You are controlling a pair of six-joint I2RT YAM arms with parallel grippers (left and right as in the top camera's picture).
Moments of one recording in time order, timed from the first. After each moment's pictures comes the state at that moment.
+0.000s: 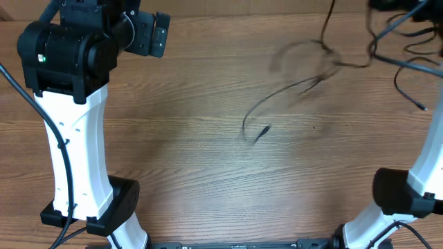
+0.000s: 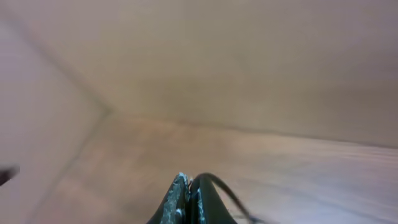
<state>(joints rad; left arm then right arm) -0.22 1.90 2.76 -1.57 -0.16 0.11 -0.07 1.88 2.57 -1.18 -0.70 0.11</state>
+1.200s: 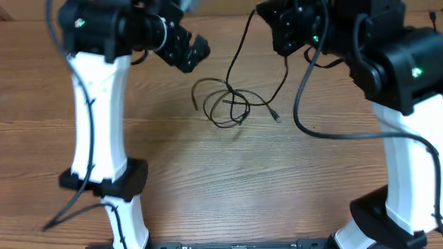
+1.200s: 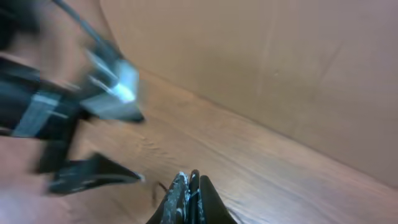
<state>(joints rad) -0.22 2.07 2.75 -1.66 0.38 0.41 0.41 1.79 2.57 -1.25 -0.24 -0.02</state>
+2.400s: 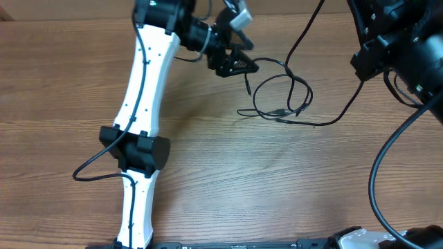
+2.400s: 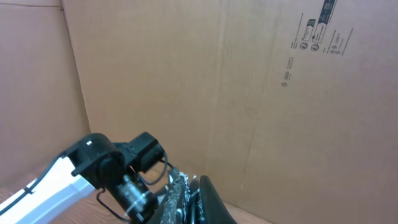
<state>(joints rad) -0.32 2.36 2.72 -1.57 1.10 0.74 0.37 1.50 2.57 -1.13 -0.10 -0.04</state>
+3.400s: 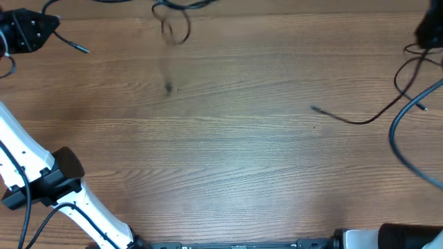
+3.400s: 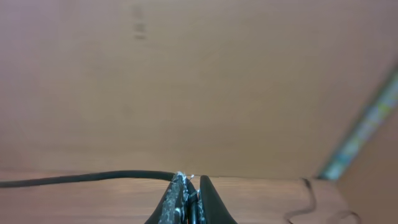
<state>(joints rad) 0.52 2.17 2.95 -1.69 0.89 0.26 -0.09 1.55 2.57 -1.22 -0.08 -0.05</state>
